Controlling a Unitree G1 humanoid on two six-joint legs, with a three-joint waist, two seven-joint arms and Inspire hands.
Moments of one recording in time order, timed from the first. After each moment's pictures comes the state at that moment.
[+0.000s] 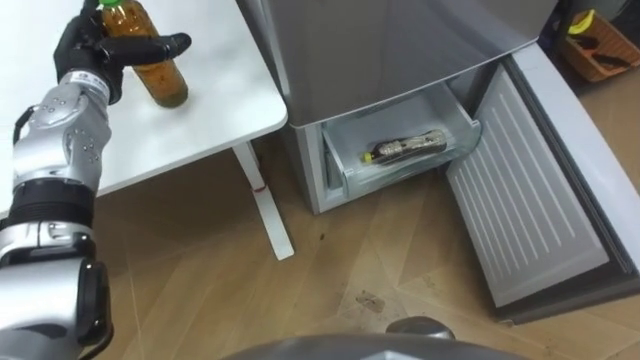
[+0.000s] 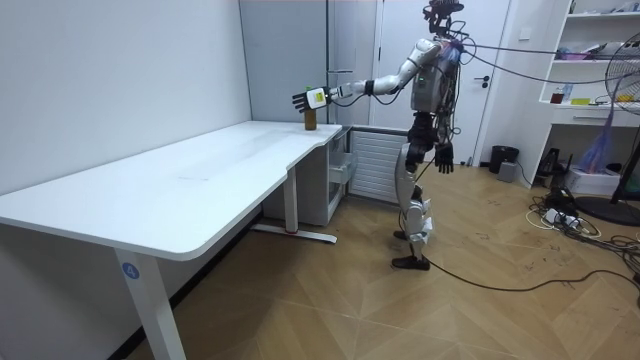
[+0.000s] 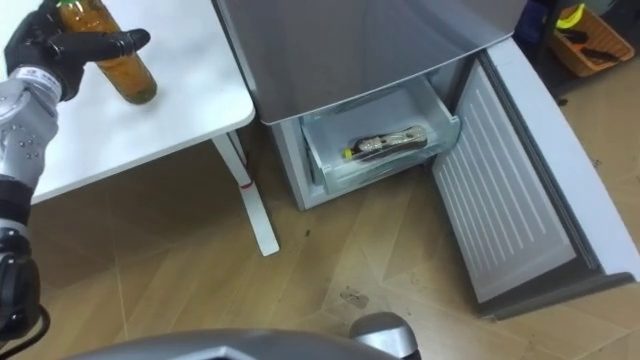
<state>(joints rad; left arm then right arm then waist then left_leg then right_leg) -0.46 0.46 0.16 0.59 -0.44 0.24 0.05 0.22 -0.29 -0.30 1.28 -0.16 0.23 0.04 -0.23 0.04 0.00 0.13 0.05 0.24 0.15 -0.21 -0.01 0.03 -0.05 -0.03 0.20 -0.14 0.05</state>
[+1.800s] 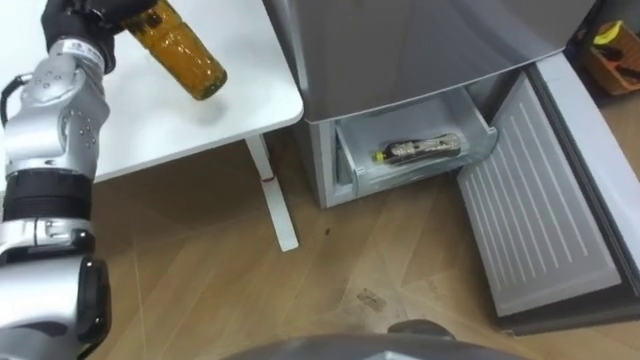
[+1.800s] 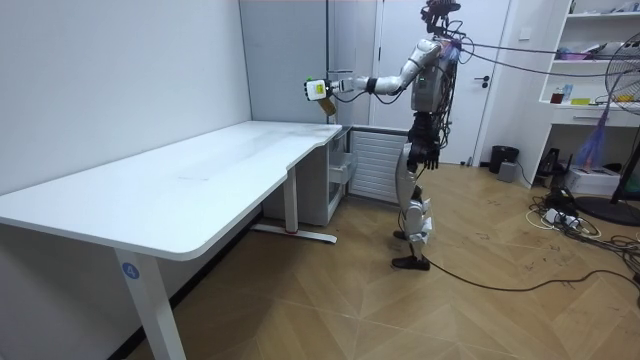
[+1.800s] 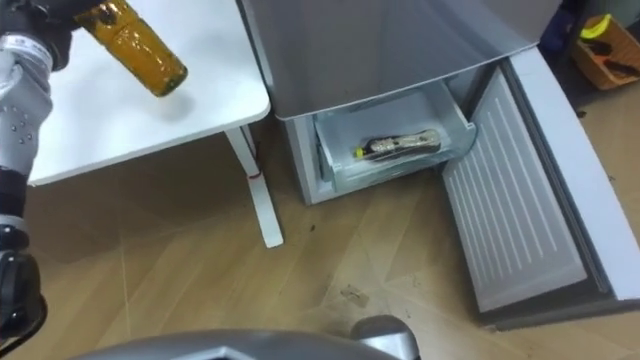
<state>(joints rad) -0.46 0.46 0.15 0.35 -0.42 0.28 0.13 0.15 -0.26 -0.25 1.17 -0.16 0.23 0.03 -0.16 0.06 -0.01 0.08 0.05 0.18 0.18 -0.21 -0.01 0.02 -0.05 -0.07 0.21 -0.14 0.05</state>
